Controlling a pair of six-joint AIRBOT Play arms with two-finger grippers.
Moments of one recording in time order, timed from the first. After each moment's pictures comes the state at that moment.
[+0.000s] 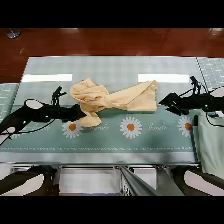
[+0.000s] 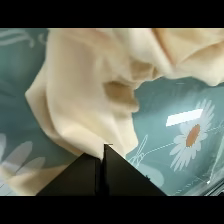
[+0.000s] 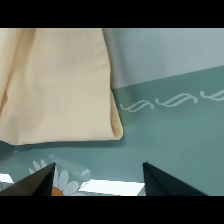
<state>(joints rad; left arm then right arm) -0.08 -1.25 0.60 0.57 -0.87 -1.21 -0.24 -1.26 0.80 -0.86 1.04 1.39</state>
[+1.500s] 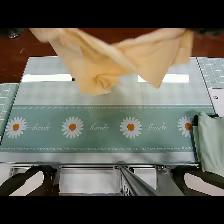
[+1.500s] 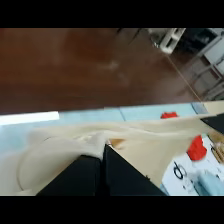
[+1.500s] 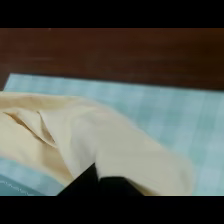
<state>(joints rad) 0.18 -1.09 1.60 0.43 -1.07 -1.22 -0.06 -1.26 1.89 -0.94 1.27 1.48</state>
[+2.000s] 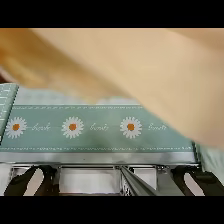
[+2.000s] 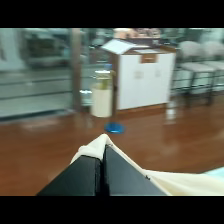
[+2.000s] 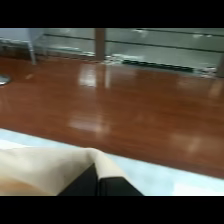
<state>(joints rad) 0.39 -0.77 1.94 0.73 -1.18 -1.28 -0.06 -0.75 2.01 -1.25 1.47 1.50</state>
